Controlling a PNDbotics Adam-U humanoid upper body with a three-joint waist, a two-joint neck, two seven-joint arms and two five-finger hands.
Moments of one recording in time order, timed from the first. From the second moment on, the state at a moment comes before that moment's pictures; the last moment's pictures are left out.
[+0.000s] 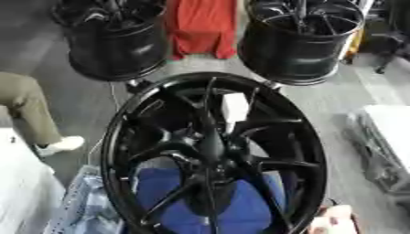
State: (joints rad) left arm -0.40 0.49 -0.03 -1.99 0.30 0.07 0.17; right arm -0.24 -0.76 -0.04 -1.98 0.11 0.36 -0.75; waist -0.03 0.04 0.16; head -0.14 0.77
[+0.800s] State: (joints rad) left arm -0.40 0.49 -0.03 -1.99 0.30 0.07 0.17; right arm -0.24 -0.77 -0.04 -1.98 0.10 0.38 -0.73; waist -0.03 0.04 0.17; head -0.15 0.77
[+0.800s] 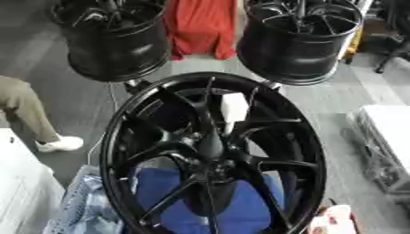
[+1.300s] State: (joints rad) left arm -0.40 0.49 -0.03 -1.99 0.30 0.07 0.17; right arm -0.27 -0.92 -0.01 -1.98 0.06 0.62 -0.49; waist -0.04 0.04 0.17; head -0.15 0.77
